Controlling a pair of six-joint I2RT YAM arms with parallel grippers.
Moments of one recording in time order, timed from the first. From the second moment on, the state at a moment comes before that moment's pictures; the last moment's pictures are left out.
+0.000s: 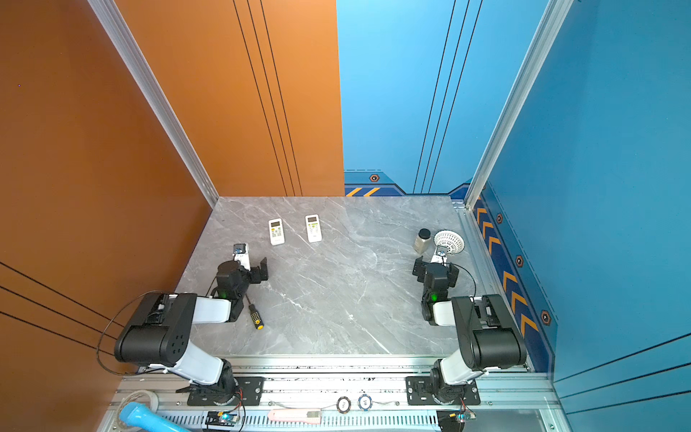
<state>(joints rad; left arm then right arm) -0.02 1.56 0.38 0.81 -0.08 0.00 0.06 1.54 0.35 0.83 0.38 0.10</state>
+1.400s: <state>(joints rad) -0.27 0.94 1.04 -0.72 0.08 -0.61 0.06 0.95 1.05 -0.93 0.01 0.54</state>
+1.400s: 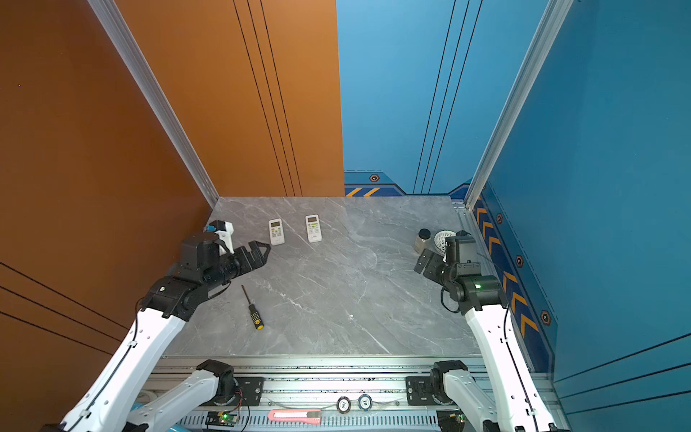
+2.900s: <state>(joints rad) -0.20 1.88 1.66 -0.93 -0.08 -0.55 0.65 1.69 1.47 -0.69 -0.07 0.44</state>
